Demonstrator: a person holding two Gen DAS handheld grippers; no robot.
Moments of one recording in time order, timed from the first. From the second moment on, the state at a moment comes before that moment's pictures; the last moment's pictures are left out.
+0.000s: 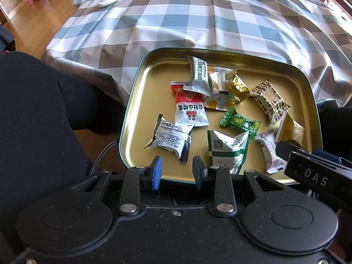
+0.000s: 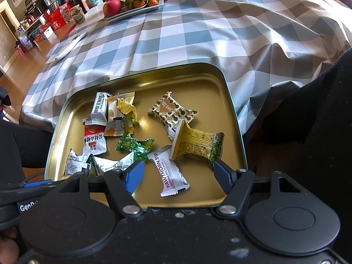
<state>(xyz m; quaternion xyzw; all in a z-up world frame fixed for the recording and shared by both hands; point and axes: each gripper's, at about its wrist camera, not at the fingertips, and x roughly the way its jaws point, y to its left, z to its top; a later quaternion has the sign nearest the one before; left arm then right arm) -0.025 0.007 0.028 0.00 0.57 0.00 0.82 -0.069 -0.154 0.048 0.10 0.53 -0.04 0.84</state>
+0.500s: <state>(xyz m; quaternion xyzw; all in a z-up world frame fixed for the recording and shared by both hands) -0.025 0.007 0.022 0.00 0.58 0.00 0.82 -0.067 -0.151 0.046 0.10 0.53 -0.04 0.84</state>
